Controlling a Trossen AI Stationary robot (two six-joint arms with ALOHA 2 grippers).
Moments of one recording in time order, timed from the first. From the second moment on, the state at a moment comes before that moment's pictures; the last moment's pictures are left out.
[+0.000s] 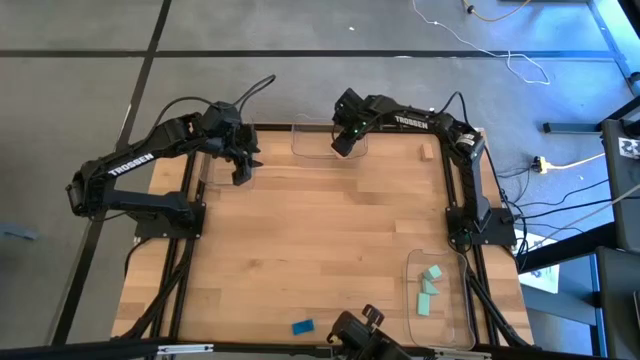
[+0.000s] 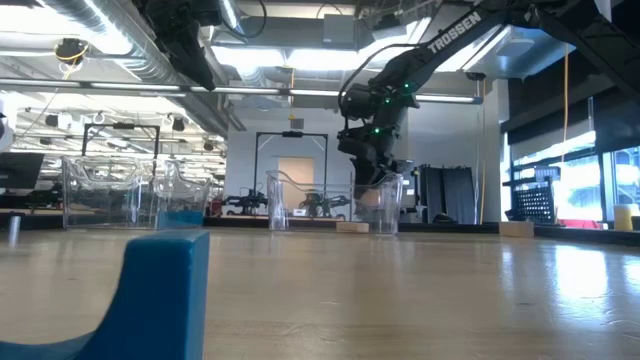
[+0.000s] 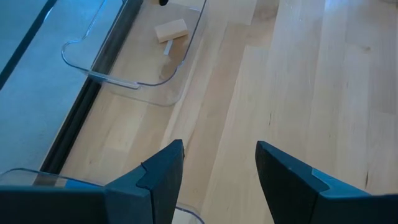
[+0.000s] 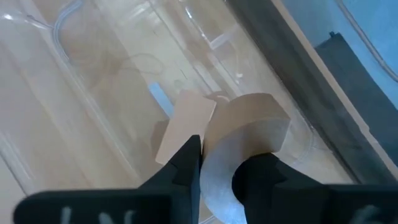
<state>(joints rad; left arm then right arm) 0.55 1.05 1.11 -0.85 0.14 0.19 -0.64 2.09 1.66 -0.74 -0.08 -0.03</state>
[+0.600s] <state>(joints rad) 0.55 1.05 1.11 -0.85 0.14 0.19 -0.66 2.09 1.77 -0.90 -0.08 0.05</state>
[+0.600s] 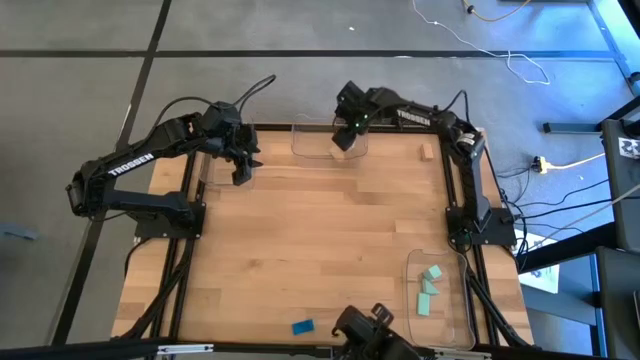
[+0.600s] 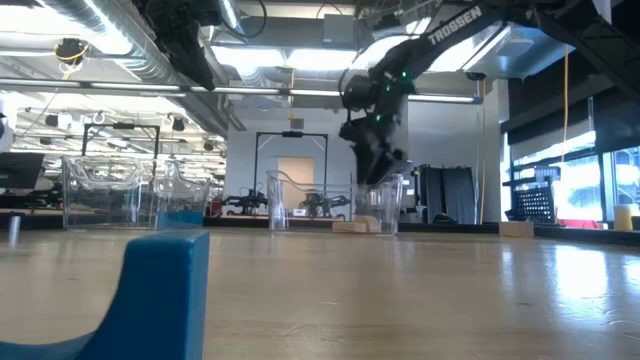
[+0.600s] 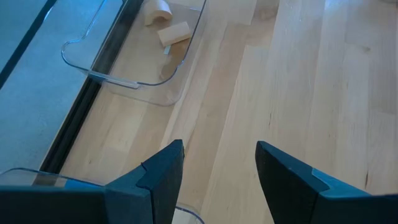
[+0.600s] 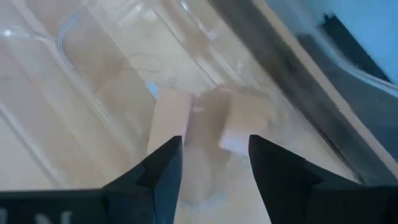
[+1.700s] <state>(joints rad) 0.55 1.06 1.11 -0.85 0.14 0.16 -1.03 2.09 1.77 -1.57 0.08 0.26</state>
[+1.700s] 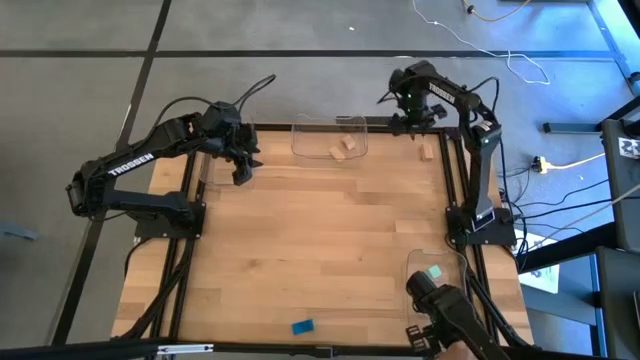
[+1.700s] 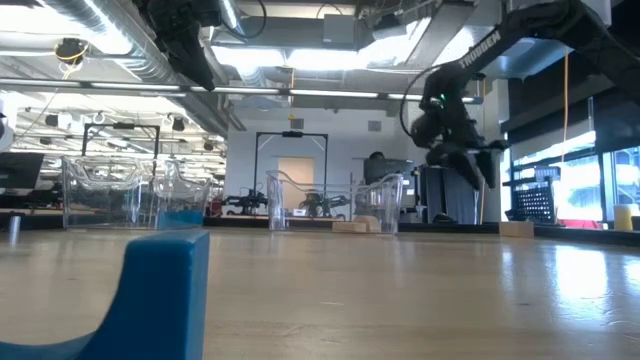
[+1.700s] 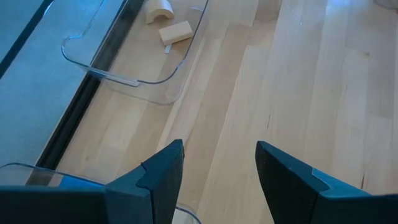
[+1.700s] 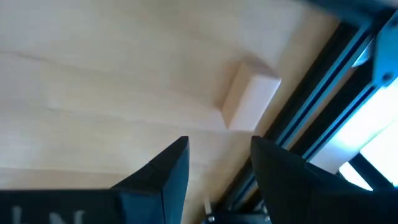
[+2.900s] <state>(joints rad) 0.24 1.18 1.11 -0.88 0.36 0.16 -0.70 1.42 1.71 -1.37 0.09 0.18</state>
